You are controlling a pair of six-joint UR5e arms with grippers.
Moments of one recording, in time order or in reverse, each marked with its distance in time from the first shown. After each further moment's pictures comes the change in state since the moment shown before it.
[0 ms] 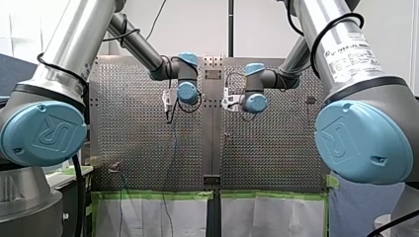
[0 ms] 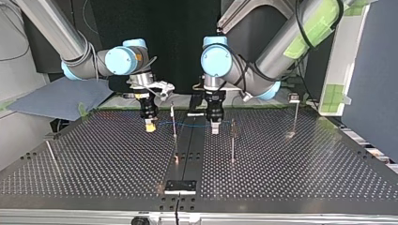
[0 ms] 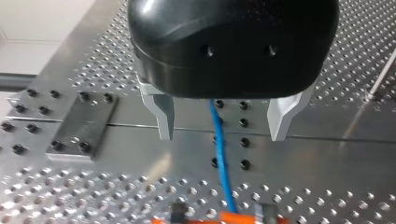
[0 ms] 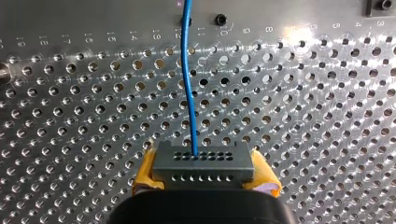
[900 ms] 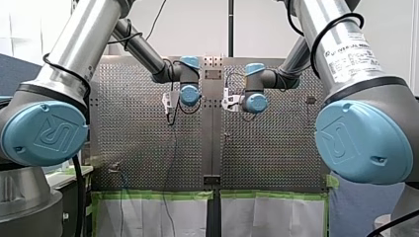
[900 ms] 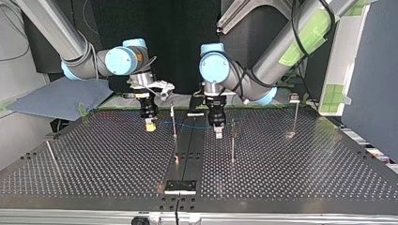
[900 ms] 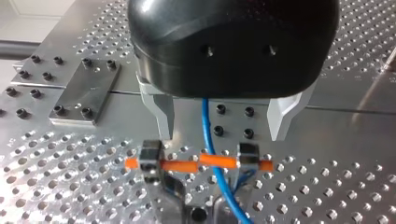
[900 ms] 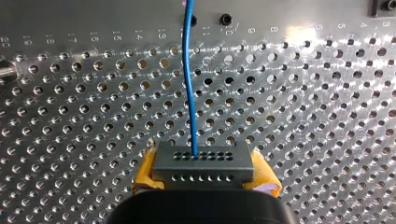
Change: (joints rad) left arm 0.010 -0.044 0.044 0.022 -0.064 -0.036; right arm 0.000 0.000 0.000 0.010 0.000 -0.003
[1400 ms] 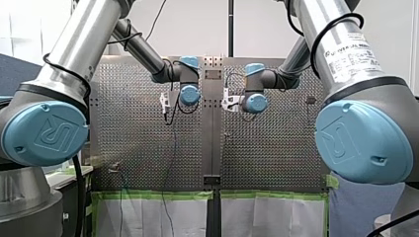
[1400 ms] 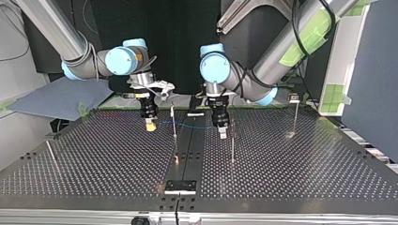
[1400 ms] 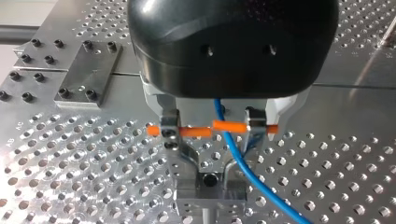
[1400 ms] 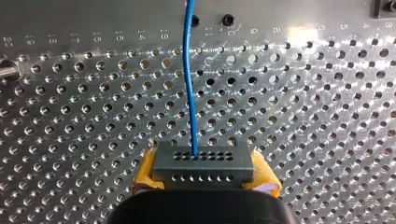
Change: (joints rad) left arm 0.003 0.000 0.000 0.009 -0.054 0.032; right arm 0.000 0.001 0.000 0.002 0.000 -0.003
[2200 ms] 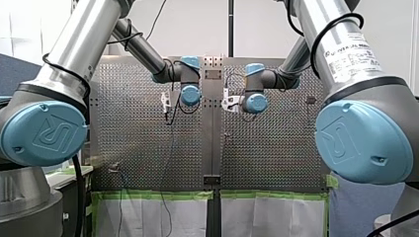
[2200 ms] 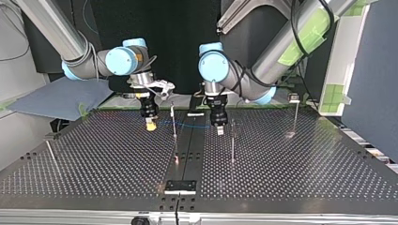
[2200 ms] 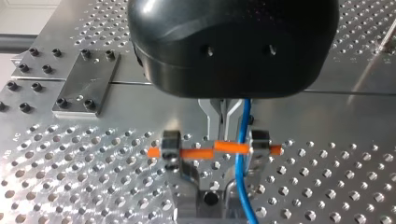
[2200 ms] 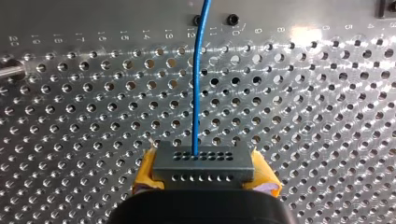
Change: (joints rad) left arm -0.009 0.000 -0.001 0.004 0.005 0.015; right arm 0.000 0.000 0.000 0.012 0.000 -0.001
